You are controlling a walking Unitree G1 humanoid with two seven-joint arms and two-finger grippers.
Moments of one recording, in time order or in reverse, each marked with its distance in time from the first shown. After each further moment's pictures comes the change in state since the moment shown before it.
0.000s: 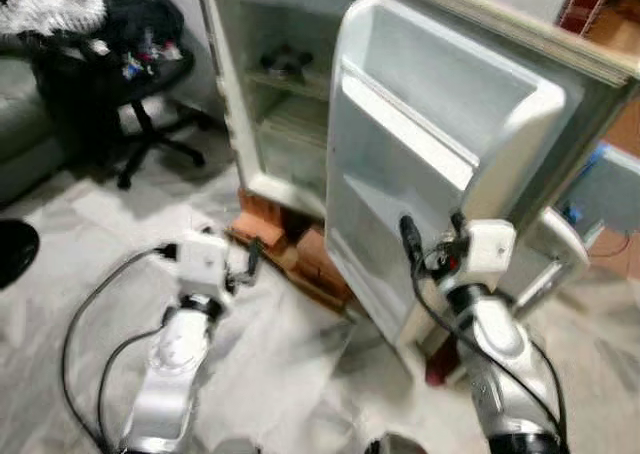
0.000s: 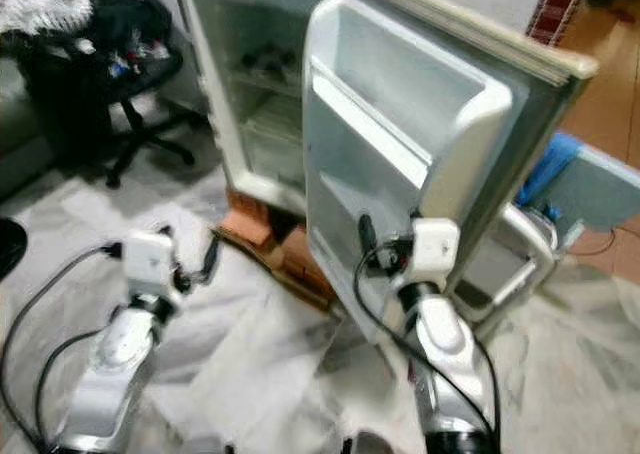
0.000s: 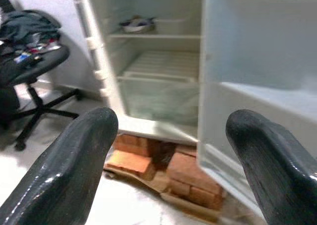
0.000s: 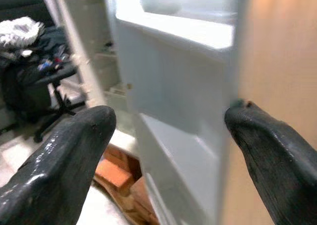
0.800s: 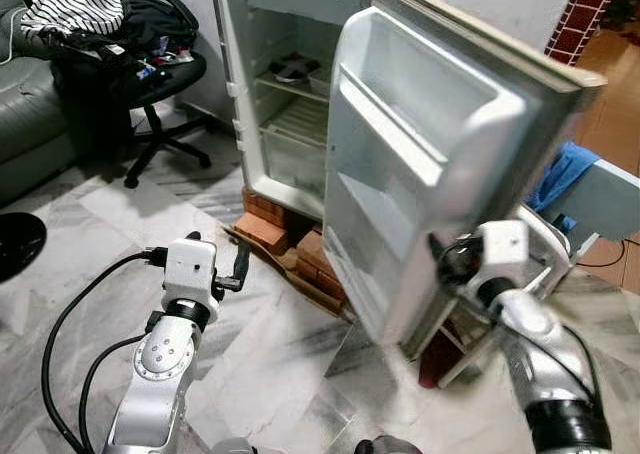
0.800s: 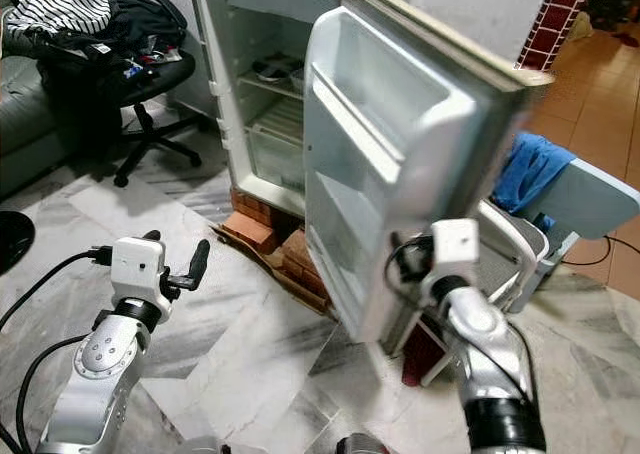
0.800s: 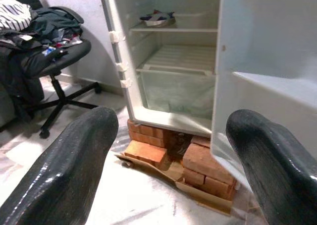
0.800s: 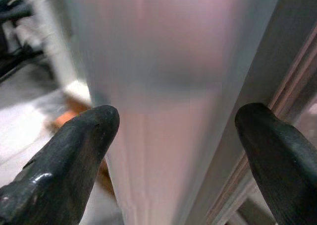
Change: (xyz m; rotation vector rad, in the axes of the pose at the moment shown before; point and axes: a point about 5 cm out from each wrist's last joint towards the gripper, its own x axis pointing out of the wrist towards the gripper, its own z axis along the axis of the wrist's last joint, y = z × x) left arm -0.007 0.014 -0.005 0.022 0.039 0.046; right arm 0.018 -0.058 -0.006 -0.131 0.210 -0.117
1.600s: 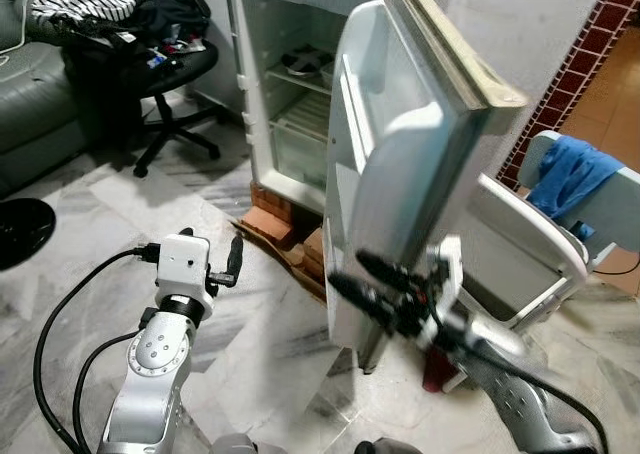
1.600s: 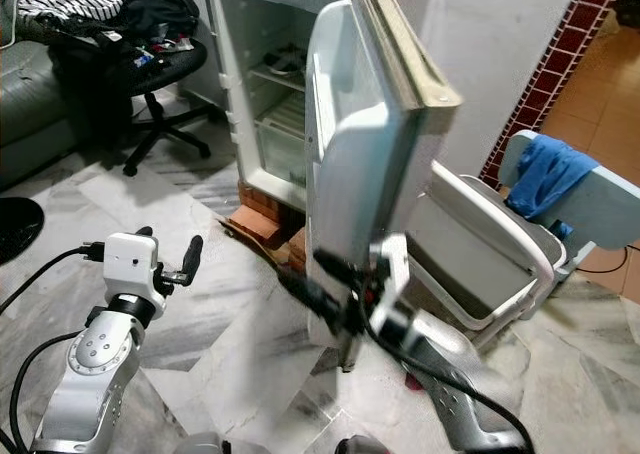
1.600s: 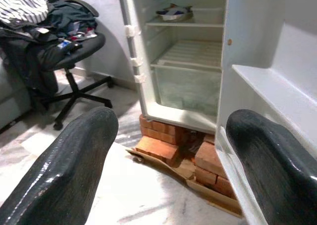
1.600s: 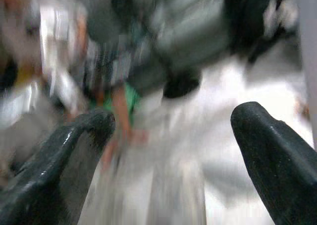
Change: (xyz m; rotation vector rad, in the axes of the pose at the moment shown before) left arm 0.002 0.004 0.005 0.009 -0.009 0.010; right arm -0.075 0.085 -0.010 0.329 0.150 1.022
